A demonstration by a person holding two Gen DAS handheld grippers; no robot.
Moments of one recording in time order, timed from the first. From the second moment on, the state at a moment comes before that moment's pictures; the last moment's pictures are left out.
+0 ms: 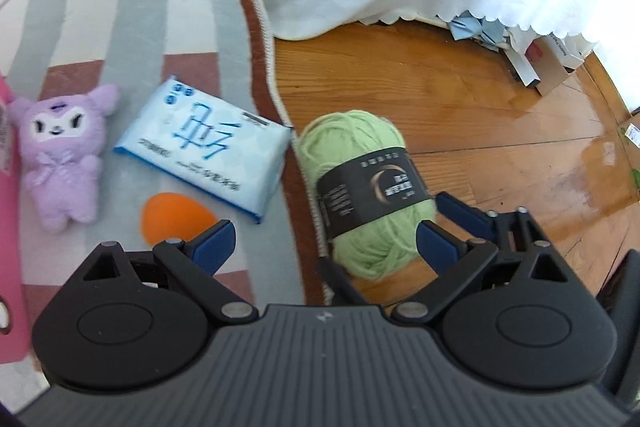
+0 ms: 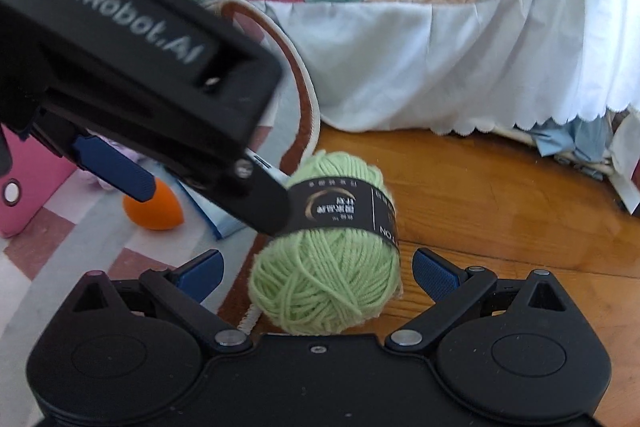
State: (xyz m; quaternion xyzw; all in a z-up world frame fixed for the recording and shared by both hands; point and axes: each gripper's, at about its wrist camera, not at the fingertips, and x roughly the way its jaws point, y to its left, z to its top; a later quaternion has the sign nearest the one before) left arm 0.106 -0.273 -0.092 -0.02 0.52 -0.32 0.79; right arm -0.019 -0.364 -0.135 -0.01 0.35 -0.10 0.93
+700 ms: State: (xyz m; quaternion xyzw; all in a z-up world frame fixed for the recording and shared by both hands) left arm 0.135 -0.274 -0.143 -0.20 0.58 -0.33 0.72; right arm -0.013 -0.369 -0.137 0.00 0.40 -0.06 0.92
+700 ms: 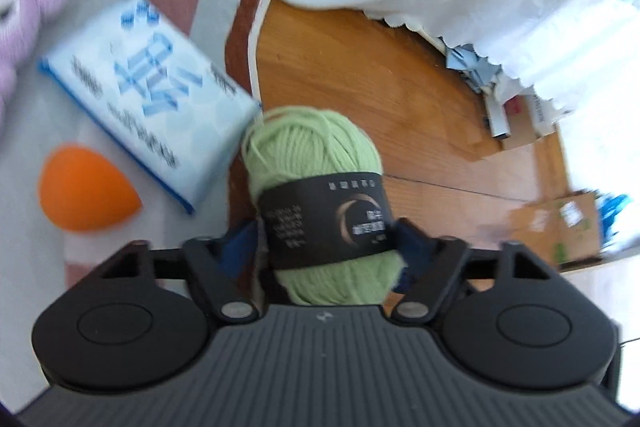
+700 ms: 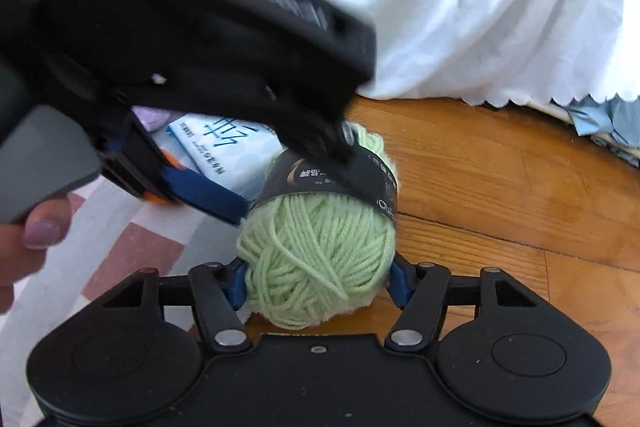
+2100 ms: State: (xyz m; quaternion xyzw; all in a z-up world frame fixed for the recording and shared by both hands) left arm 0.047 -0.190 -0.092 -0.16 0.57 -0.35 0.72; right arm -0.084 -0.292 -0.086 0.06 0.42 -0.02 0.91
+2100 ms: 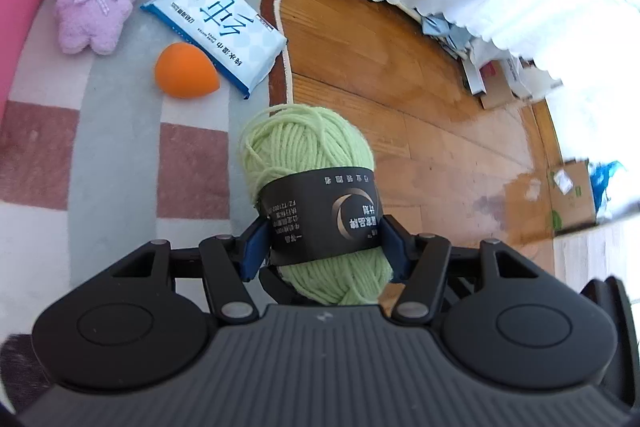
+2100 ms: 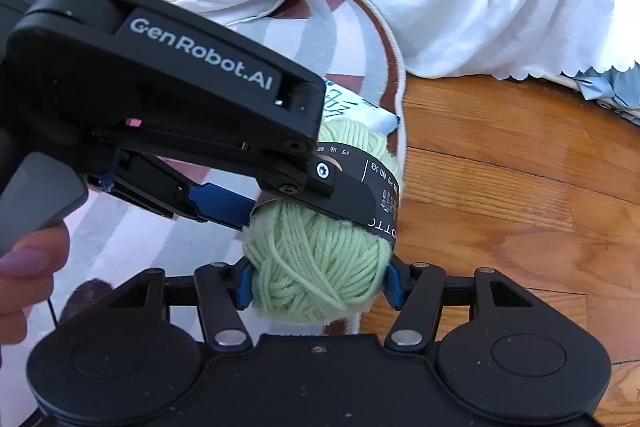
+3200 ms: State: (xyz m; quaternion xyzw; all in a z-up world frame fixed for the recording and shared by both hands) left arm 0.003 -0.091 -0.022 -0.15 0.56 -0.33 0.75; right arm -0.090 -0.199 -0.013 0.04 0.46 0.04 0.88
